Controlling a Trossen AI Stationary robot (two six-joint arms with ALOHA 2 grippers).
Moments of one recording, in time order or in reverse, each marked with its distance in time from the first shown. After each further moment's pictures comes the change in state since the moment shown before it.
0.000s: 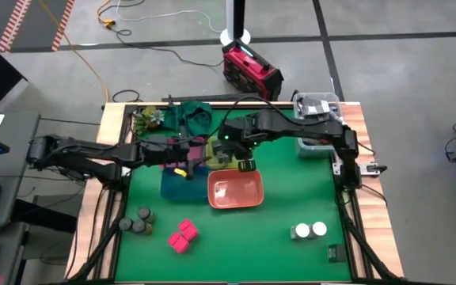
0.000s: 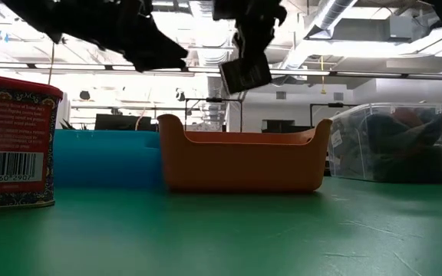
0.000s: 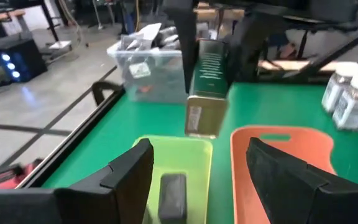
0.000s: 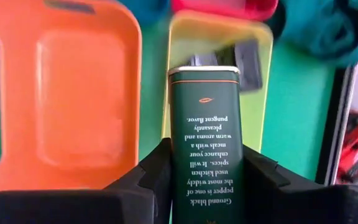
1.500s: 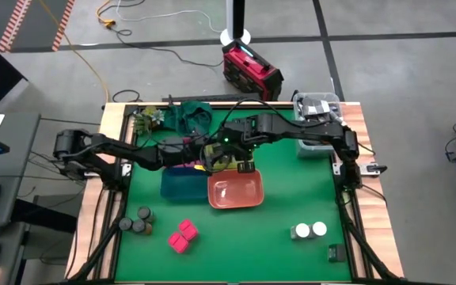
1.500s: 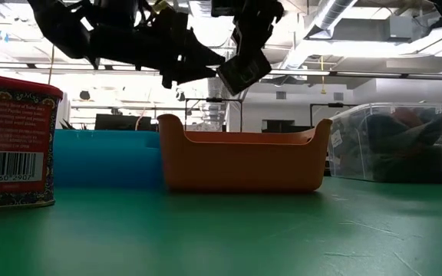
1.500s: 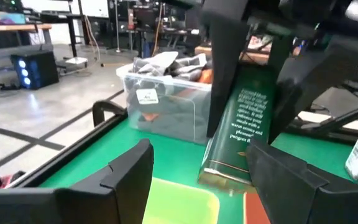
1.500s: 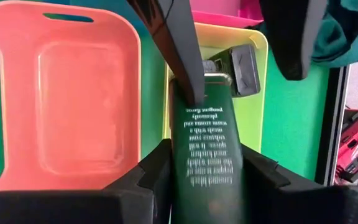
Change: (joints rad) left arm 0.026 0.361 0.048 0.405 -0.050 -0.127; right arm 0.025 -0.006 -0.005 0.018 0.008 0.044
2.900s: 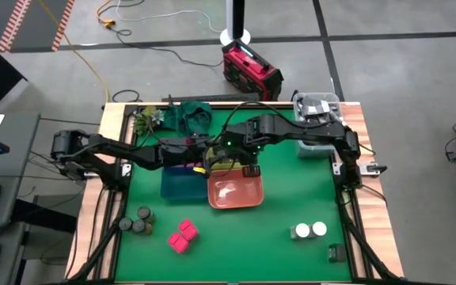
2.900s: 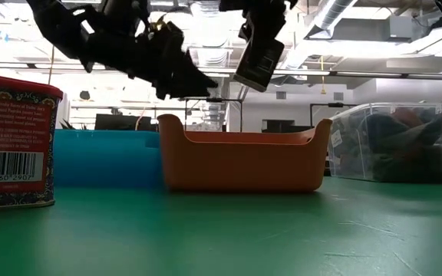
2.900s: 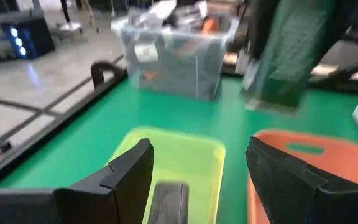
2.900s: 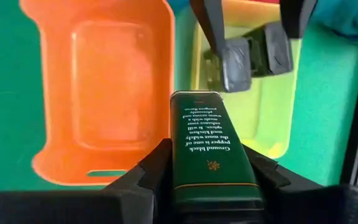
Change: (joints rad) left arm 0.001 -0.037 -0.005 -0.139 0.014 0.026; right arm 0.010 -0.007 0.009 -0.111 -0.043 0.042
